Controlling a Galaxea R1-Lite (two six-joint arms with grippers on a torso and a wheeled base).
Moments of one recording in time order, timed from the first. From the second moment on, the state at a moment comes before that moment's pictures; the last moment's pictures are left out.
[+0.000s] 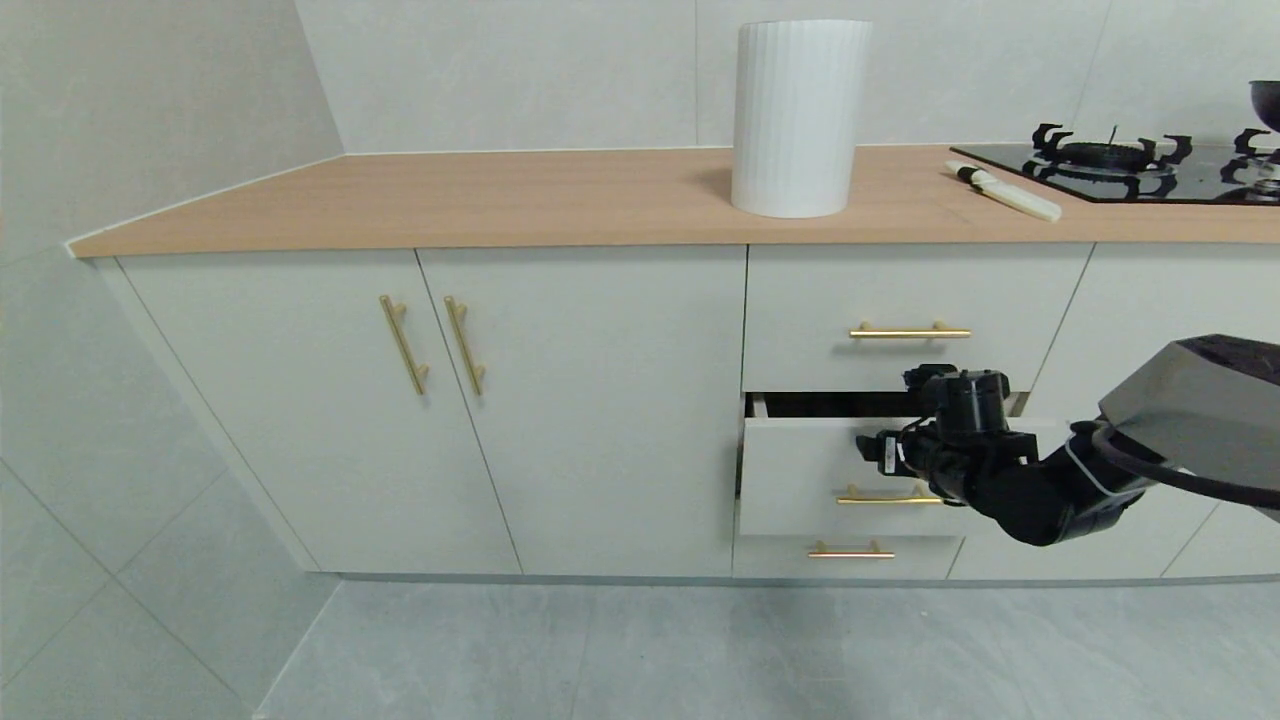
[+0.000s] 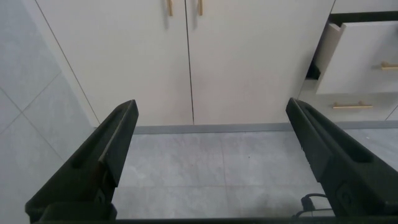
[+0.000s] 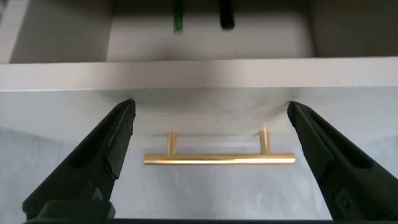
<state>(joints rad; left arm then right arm) 0.00 0.00 0.00 0.00 -0.03 0.01 0.24 2.27 -1.10 -0.73 -0.25 0.15</state>
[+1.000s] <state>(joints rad) 0.00 0.00 0.00 0.00 -0.03 0.01 0.19 2.42 -1.30 -0.79 -0.33 0.22</state>
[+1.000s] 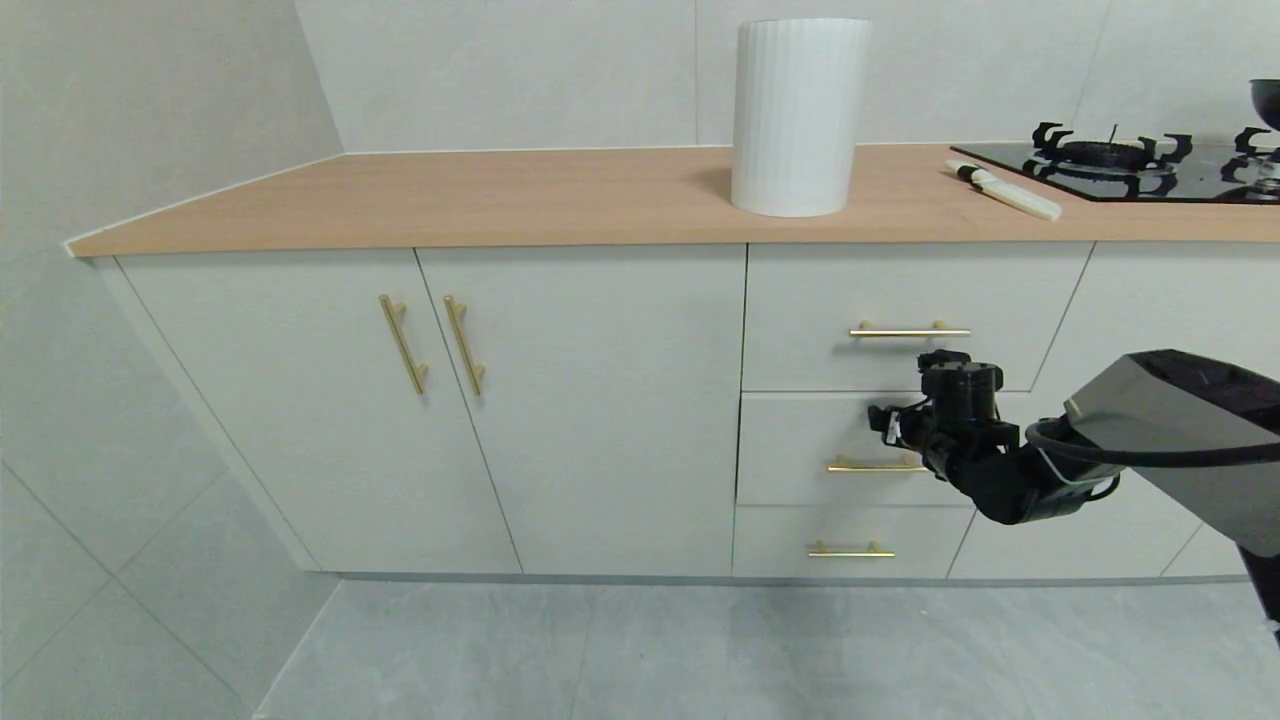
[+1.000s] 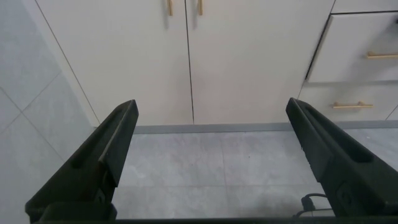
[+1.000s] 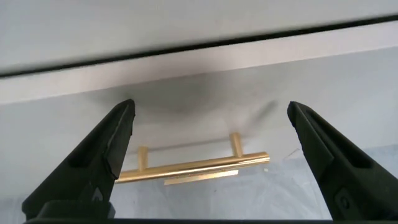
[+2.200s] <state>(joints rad) 0.00 0.00 0.00 0.00 -0.03 0.01 0.20 2.21 -1.02 -0.85 -0.33 0.23</state>
